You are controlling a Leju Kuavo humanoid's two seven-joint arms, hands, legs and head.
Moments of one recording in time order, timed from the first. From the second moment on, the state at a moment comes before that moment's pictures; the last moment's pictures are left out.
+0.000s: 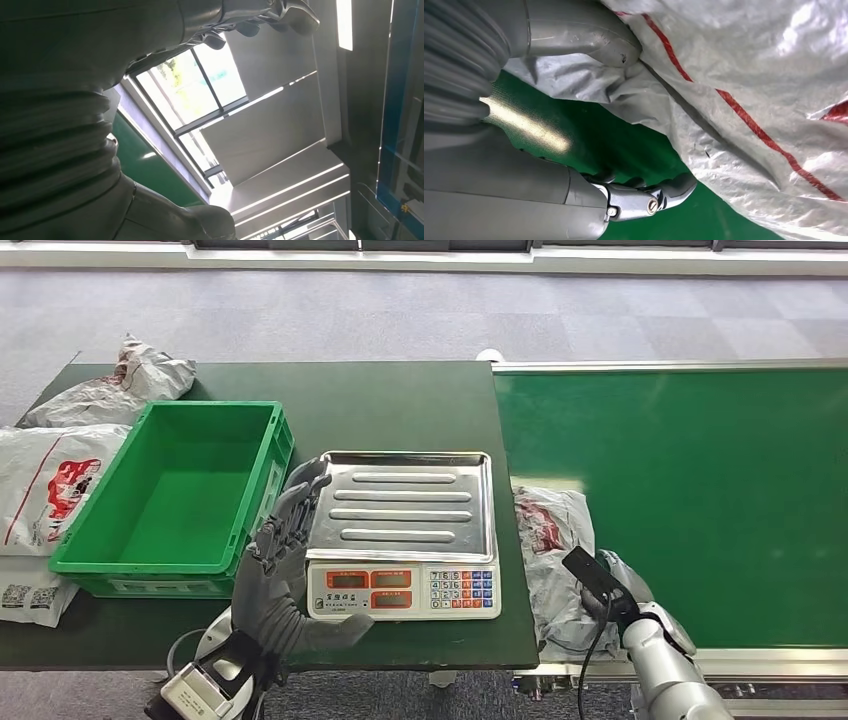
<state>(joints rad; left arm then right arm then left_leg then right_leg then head) -0.04 -0.23 -0.30 -1.70 -0.27 -0.21 -0.70 -0.46 -0.01 -0.50 -0.39 1.12 0.10 -0.34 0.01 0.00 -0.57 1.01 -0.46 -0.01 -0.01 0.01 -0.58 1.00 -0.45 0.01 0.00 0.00</state>
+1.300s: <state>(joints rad) -0.04 -0.19 -0.30 -1.70 -0.28 -0.10 -0.70 -0.38 -0.02 -0.14 -0.45 0.56 0.30 -0.70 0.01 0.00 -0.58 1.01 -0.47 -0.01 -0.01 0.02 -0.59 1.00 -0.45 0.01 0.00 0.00</state>
